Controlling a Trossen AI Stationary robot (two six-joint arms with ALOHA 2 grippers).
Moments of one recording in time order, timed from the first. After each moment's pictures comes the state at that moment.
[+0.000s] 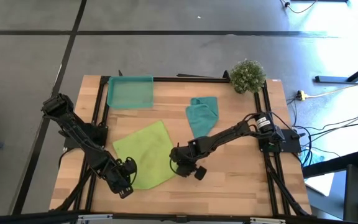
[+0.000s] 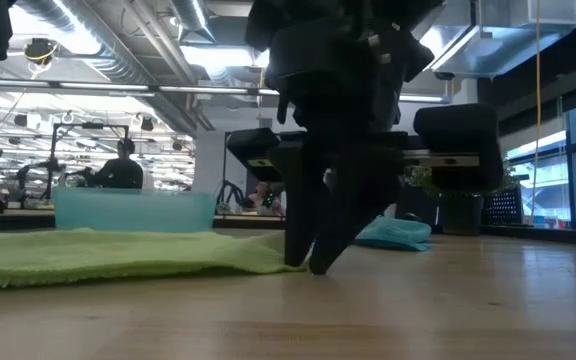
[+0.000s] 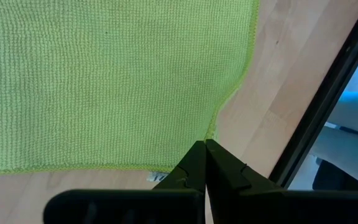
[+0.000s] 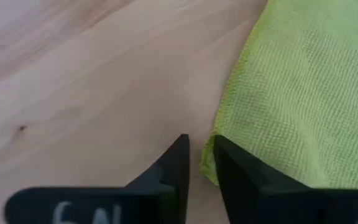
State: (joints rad) left arm -0.84 1.43 0.78 -0.48 -0.09 -1.43; right arm 0.24 2.16 1.42 -0.40 -0.25 -0.66
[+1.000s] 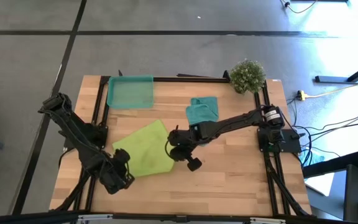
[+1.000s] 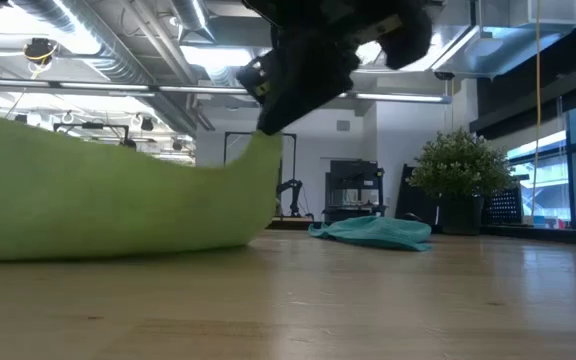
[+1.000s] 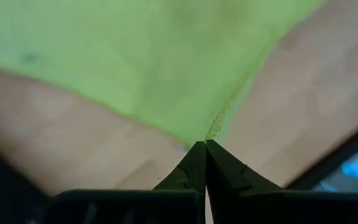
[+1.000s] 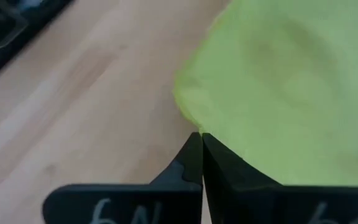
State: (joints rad) left arm -0.85 1.42 1.09 -1.08 -0.19 -1.80; right arm 0.15 2.00 1.56 -0.56 -0.26 -0.42
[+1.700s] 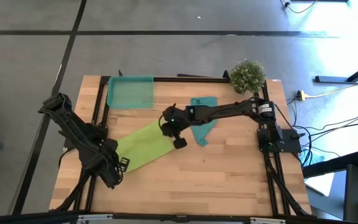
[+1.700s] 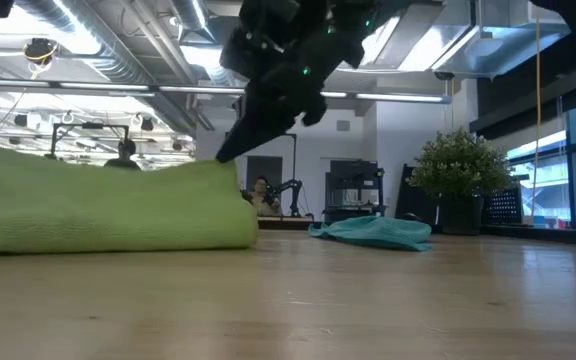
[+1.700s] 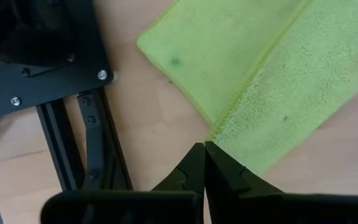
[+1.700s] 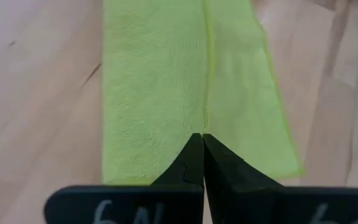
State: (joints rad) left arm -0.84 1.42 1.07 -1.41 -0.14 -2.18; right arm -0.04 2.07 1.59 -0.36 -0.17 -0.43
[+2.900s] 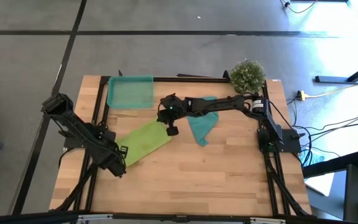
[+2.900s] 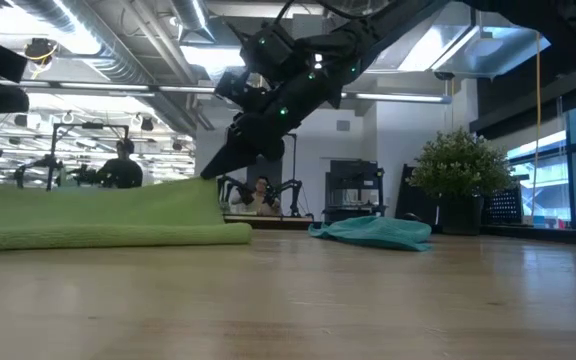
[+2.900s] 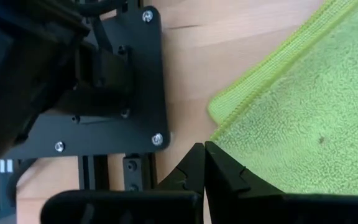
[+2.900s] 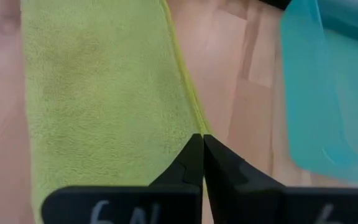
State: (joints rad) left arm -0.74 1.42 0.82 -1.40 -0.16 -2.20; right arm -0.16 2.17 1.59 -0.12 -0.15 -0.45
